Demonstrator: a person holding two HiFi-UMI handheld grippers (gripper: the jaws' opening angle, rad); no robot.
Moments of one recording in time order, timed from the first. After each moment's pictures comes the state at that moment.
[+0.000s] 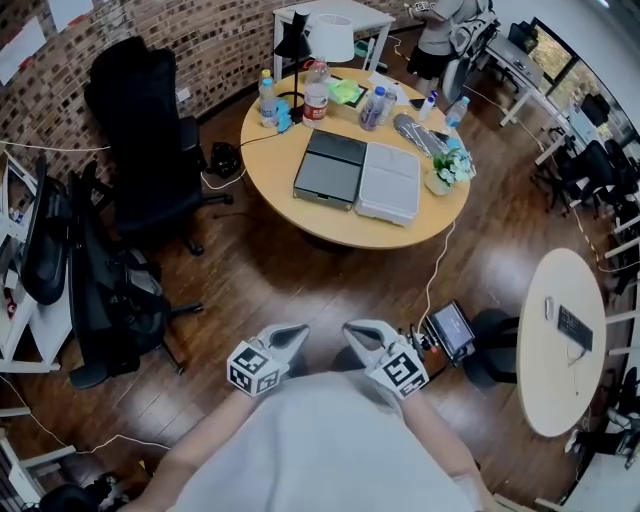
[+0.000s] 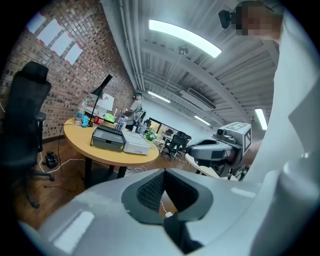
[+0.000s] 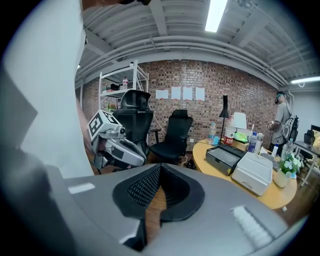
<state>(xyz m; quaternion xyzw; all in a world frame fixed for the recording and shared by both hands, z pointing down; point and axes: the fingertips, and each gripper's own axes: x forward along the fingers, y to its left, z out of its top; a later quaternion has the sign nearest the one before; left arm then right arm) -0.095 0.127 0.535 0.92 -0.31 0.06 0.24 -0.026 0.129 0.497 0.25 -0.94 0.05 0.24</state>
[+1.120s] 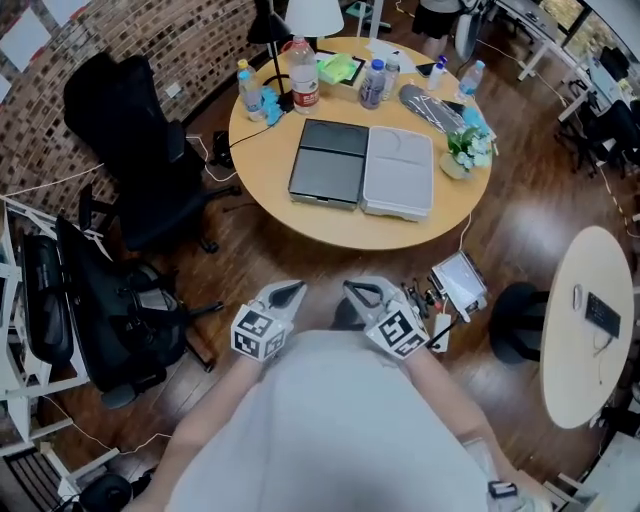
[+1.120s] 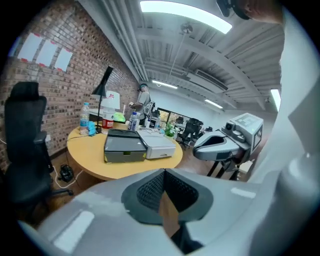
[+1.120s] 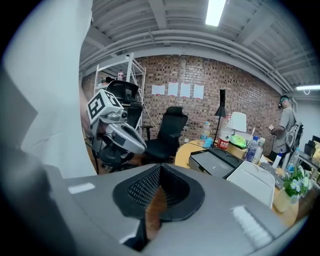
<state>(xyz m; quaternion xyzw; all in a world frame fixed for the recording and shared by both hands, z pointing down) -0.105 -0.038 0.544 0.90 -0.35 0.16 0.22 -0.031 -0.031 0.521 0.25 -0.94 0.02 0.24</state>
